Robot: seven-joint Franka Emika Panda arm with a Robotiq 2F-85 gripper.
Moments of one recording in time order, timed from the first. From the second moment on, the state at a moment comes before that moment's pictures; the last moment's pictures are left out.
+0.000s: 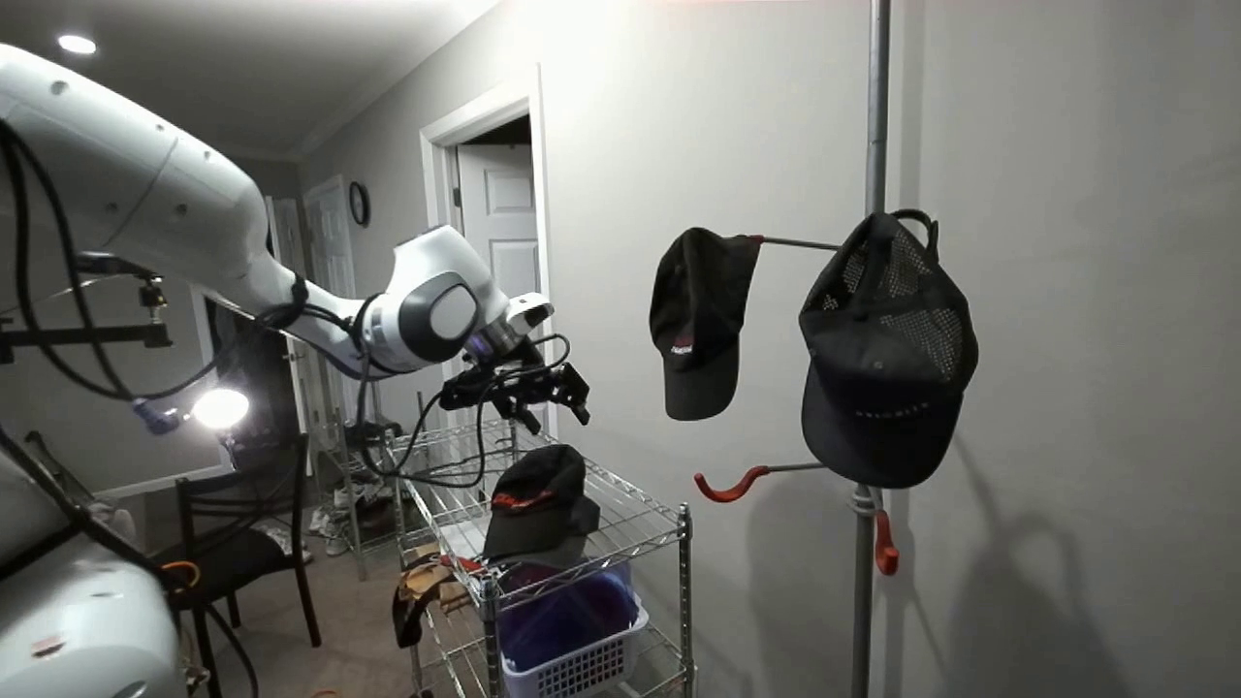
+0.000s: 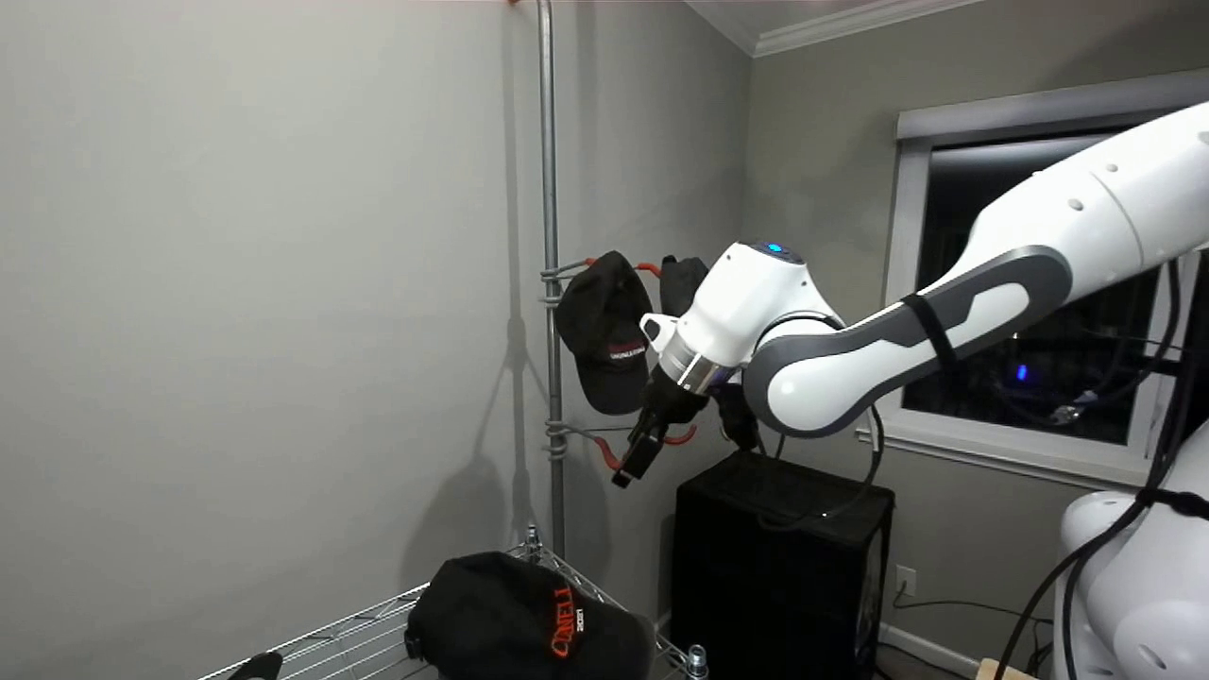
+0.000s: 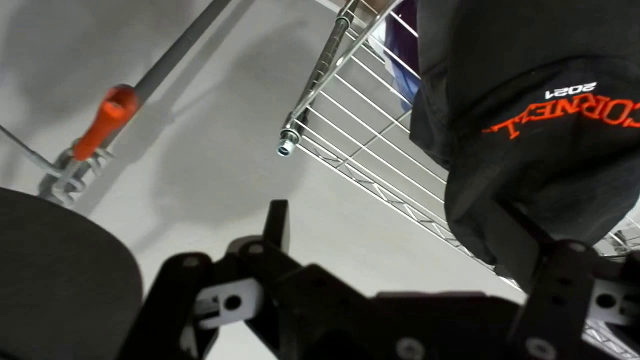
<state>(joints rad) 0.20 -0.46 0.15 -2.56 -0.18 2.67 -0.09</state>
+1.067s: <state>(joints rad) -0.13 -0.65 -0.11 -2.55 -0.18 2.72 -0.11</state>
